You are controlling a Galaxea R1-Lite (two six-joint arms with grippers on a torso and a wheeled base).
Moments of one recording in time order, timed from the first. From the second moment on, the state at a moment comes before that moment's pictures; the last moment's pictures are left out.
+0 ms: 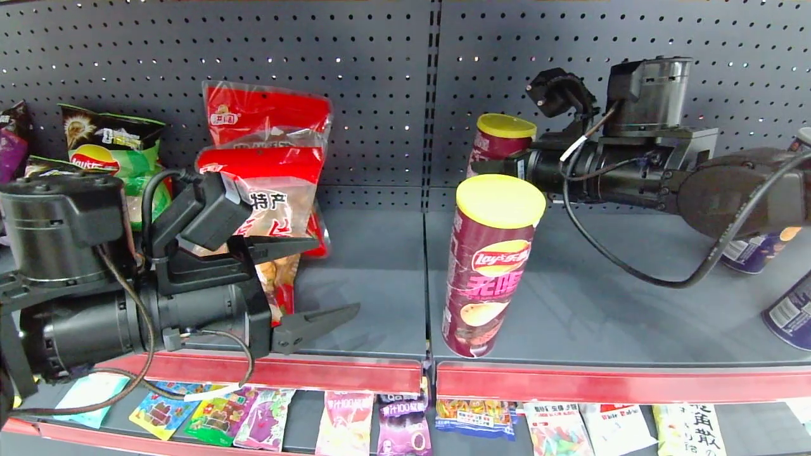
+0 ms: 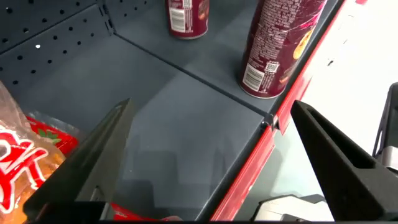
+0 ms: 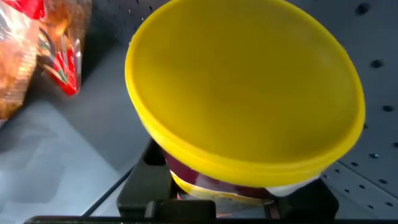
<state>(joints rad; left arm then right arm) -0.44 1.46 -0.62 -0.58 -0.53 0.22 0.44 1.86 -1.37 -0.28 0.17 -0.14</state>
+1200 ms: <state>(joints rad) -0.49 1.49 -0.63 -0.58 -0.51 0.23 0.43 1.60 -1.01 -0.28 0.10 -0.13</state>
